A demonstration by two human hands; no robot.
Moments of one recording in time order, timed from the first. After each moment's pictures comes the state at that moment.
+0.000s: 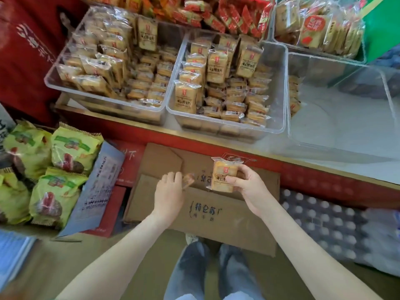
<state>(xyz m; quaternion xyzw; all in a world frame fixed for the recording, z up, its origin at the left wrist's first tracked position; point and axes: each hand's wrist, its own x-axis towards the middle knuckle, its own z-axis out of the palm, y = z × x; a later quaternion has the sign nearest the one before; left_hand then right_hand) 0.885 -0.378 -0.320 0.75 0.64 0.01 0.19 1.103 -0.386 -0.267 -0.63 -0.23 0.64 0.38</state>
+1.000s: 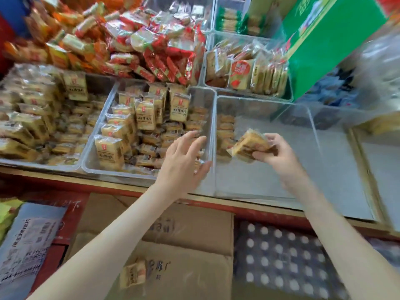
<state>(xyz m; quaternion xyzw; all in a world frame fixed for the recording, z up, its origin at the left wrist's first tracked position) 1.092 -0.238 -0.208 0.85 0.45 0.22 0.15 1.337 -0.278 -0.174 -0.67 -0.41 0.44 0.43</state>
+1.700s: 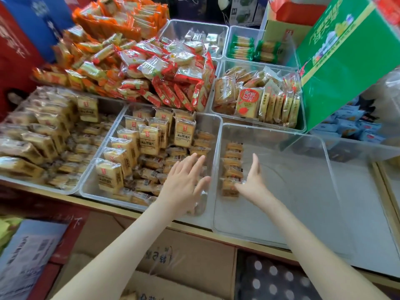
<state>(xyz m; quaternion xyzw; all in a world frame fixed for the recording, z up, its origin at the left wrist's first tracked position) 1.116 -0.201 -0.226 0.82 0.52 0.08 0.21 1.325 -0.209 -0.242 -0.78 -0.47 0.38 0.19</state>
